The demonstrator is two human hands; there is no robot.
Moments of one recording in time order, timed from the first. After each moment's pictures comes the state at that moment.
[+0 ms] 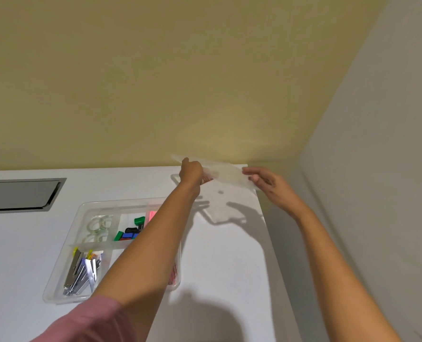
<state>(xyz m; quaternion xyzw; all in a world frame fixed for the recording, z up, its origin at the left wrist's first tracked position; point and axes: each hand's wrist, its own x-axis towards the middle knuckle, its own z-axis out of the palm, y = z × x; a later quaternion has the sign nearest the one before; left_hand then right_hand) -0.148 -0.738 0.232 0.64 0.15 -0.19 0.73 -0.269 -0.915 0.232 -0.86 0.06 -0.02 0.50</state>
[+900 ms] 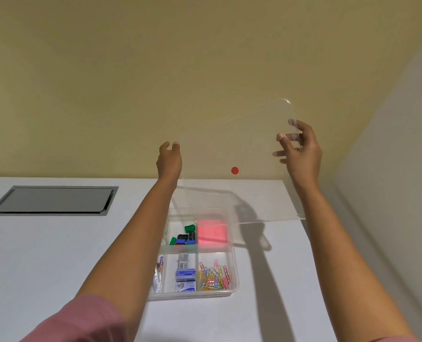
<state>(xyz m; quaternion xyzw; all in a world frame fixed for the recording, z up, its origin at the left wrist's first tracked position) -0.094 -0.550 0.283 0.76 0.10 -0.01 0.65 -0.209 -0.780 0.324 -0.76 0.16 -0.37 0.51</state>
